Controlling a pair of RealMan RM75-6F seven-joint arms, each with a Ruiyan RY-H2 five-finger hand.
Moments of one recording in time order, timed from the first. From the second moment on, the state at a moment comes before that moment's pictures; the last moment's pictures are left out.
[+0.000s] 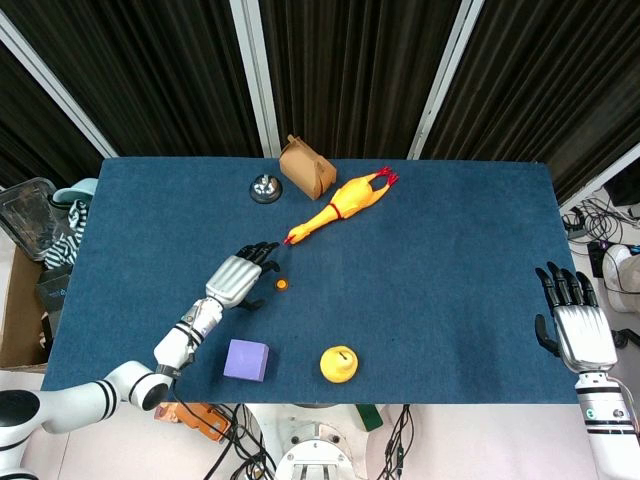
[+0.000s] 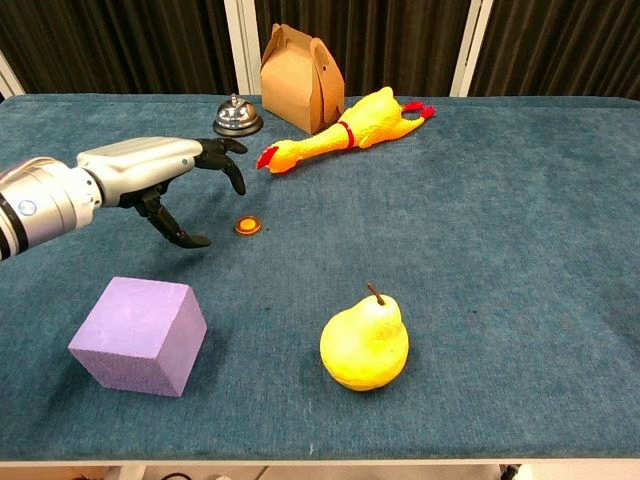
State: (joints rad) left arm -0.70 -1.68 -0.16 -1.22 1.41 0.89 0.07; right arm 0.15 -1.16 0.07 -1.61 -1.43 1.38 -0.19
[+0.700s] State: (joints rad) left arm -0.80 -1.75 -0.18 -1.13 1.33 0.81 0.11; right arm 0.15 -1.16 0.07 -1.62 -1.41 1.38 -0.18
